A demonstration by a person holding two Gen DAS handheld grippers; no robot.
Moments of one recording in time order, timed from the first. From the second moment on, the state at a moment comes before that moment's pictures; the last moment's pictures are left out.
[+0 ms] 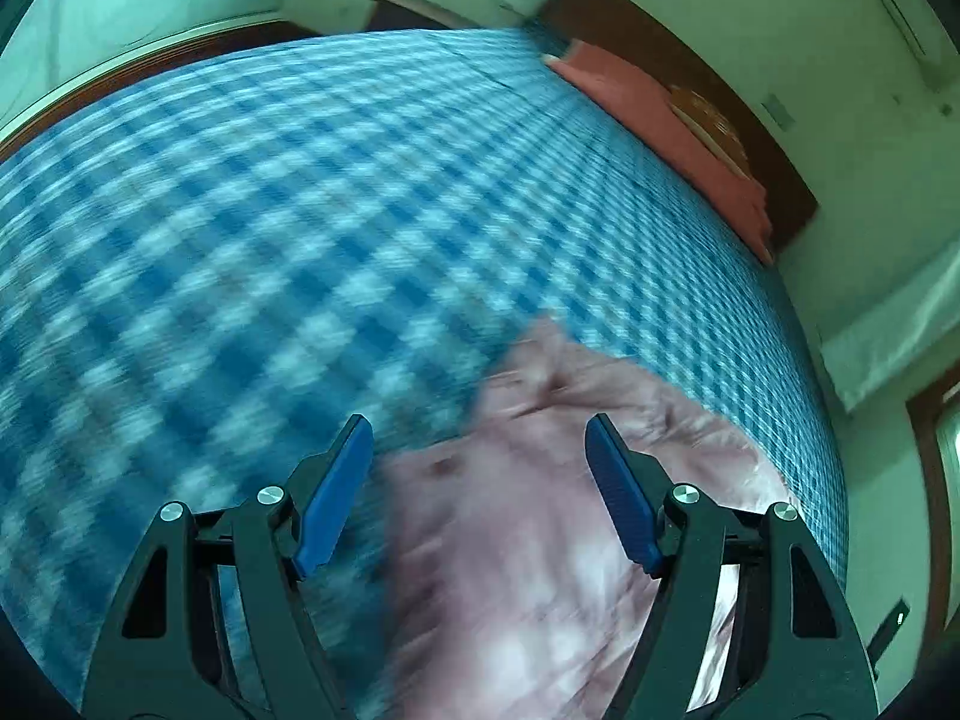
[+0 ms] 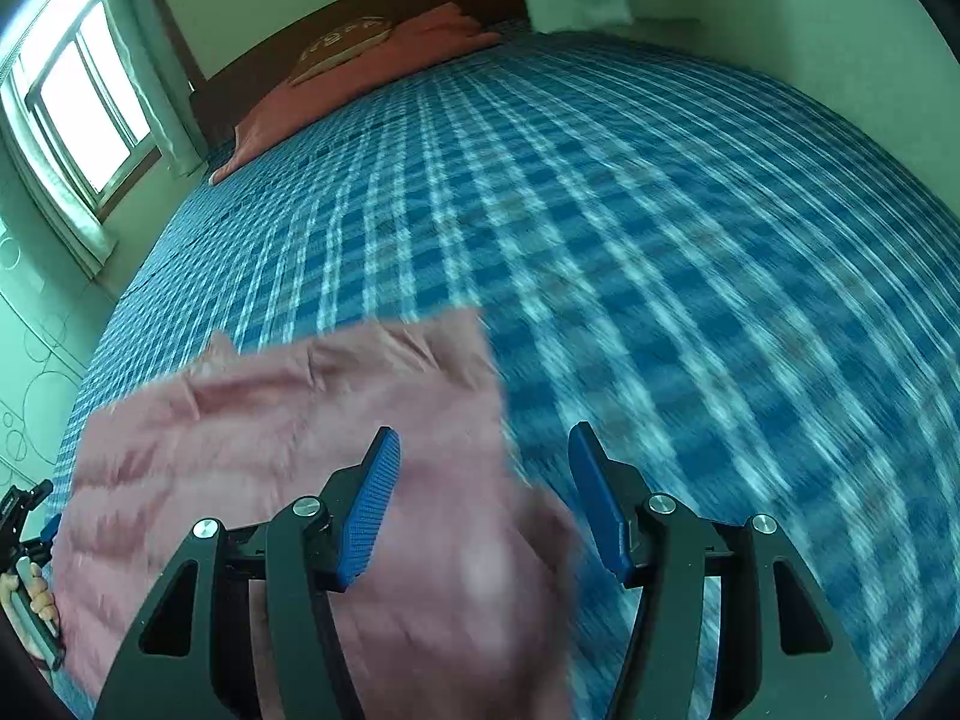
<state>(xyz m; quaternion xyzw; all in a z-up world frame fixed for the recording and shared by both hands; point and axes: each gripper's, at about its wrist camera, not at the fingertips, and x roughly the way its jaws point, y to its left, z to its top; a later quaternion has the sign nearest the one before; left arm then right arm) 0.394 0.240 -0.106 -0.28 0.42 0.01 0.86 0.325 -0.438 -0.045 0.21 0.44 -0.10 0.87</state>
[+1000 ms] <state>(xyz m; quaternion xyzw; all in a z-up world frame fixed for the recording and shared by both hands) 0.217 0.212 -0.151 -0.49 0.35 0.00 0.80 0.151 -0.385 -0.096 0.52 0.33 -0.04 0.79</state>
